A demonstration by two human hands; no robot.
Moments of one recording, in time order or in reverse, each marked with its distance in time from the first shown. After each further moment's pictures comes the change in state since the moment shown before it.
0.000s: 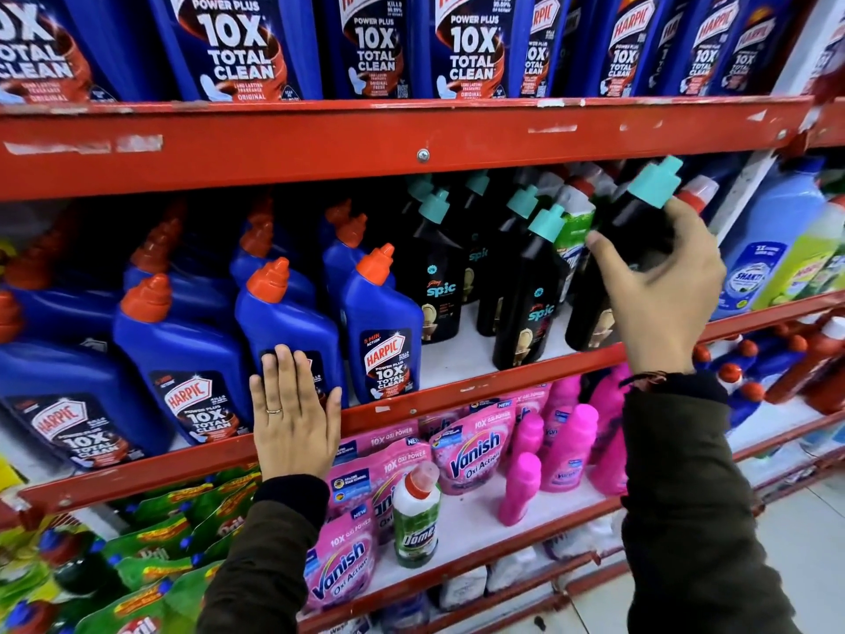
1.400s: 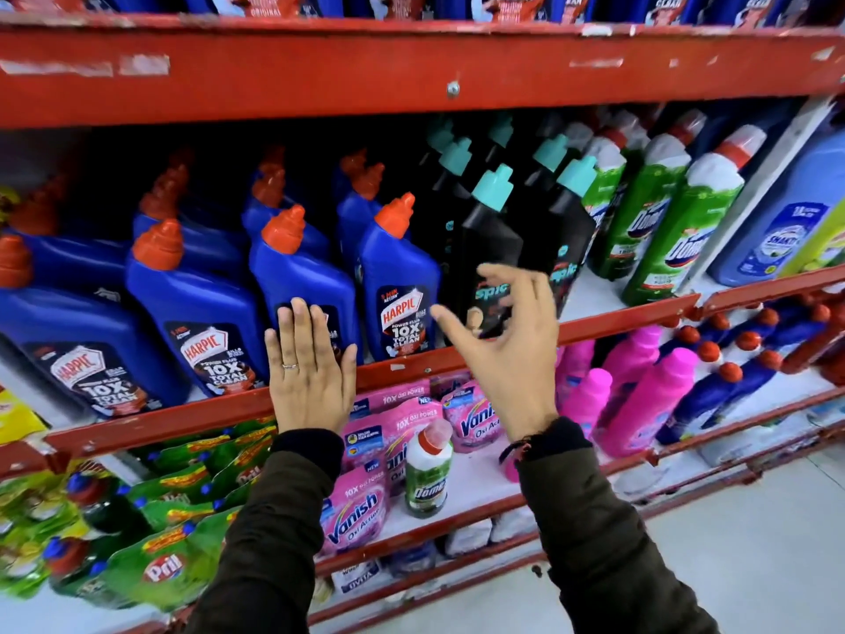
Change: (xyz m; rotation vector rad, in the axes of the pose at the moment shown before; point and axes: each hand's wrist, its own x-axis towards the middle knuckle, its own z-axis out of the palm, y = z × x) left_hand 0.000 -0.001 -0.002 -0.011 -0.006 -0.001; right_hand -0.142 -0.044 0.049 0.200 -0.358 -0.067
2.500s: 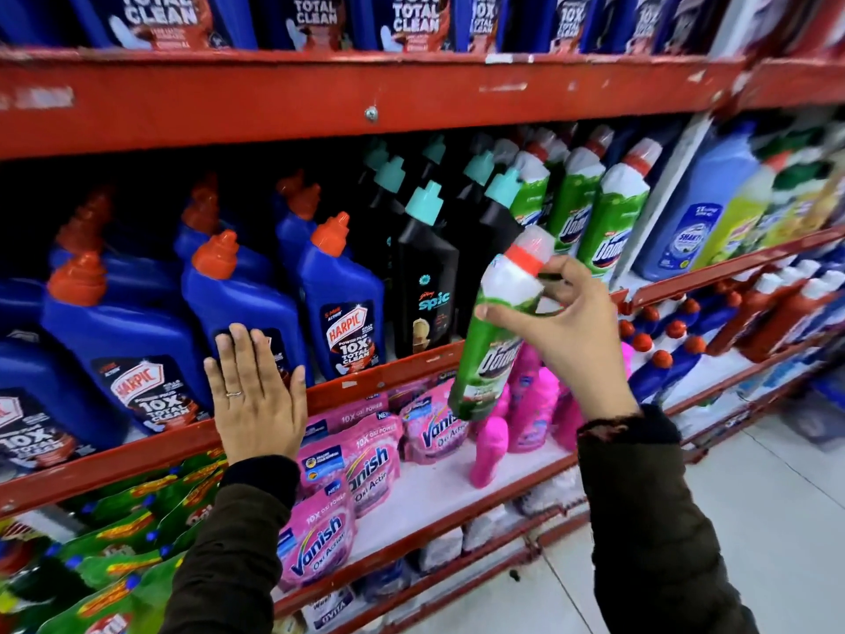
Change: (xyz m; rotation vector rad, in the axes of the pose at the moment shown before) left_hand 0.001 0.003 -0.002 -0.037 -0.022 -0.023; right_hand 0.037 0.024 -0.100 0.121 -0.086 0.322
